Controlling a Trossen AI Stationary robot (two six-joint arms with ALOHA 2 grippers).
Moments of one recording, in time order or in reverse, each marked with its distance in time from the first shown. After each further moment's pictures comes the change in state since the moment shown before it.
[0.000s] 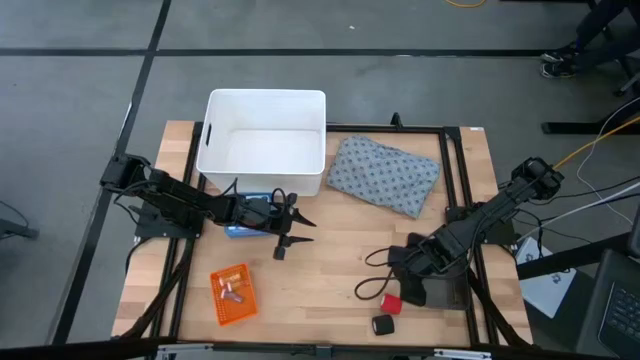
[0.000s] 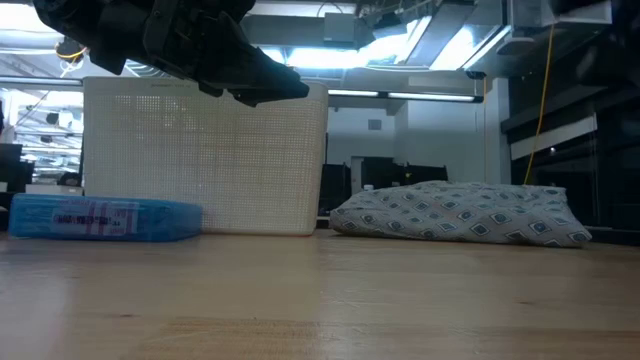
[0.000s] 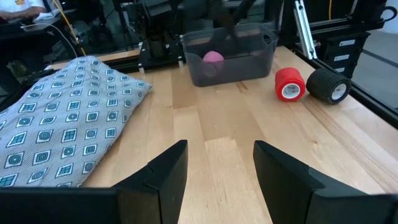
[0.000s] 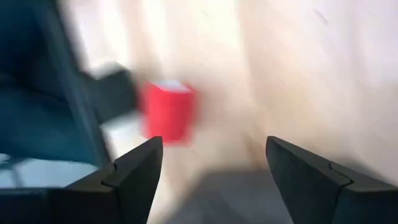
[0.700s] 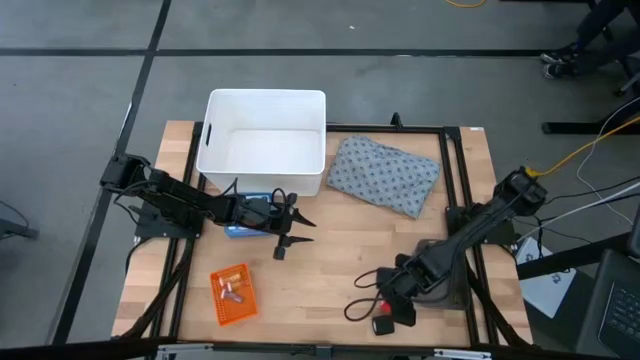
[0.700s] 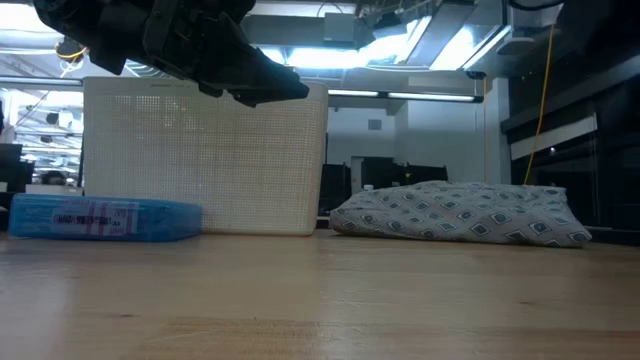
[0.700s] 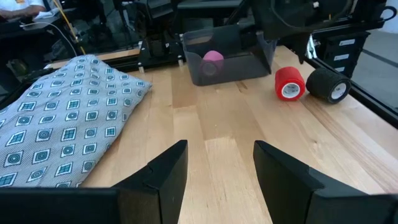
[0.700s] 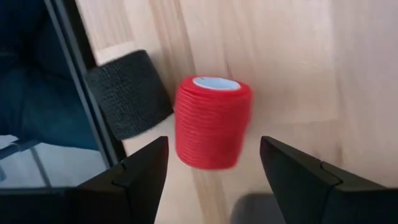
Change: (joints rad) left arm 0.000 0.000 0.000 -0.003 0.000 -0.002; right arm 0.044 0.212 0.000 0.195 -0.106 0.035
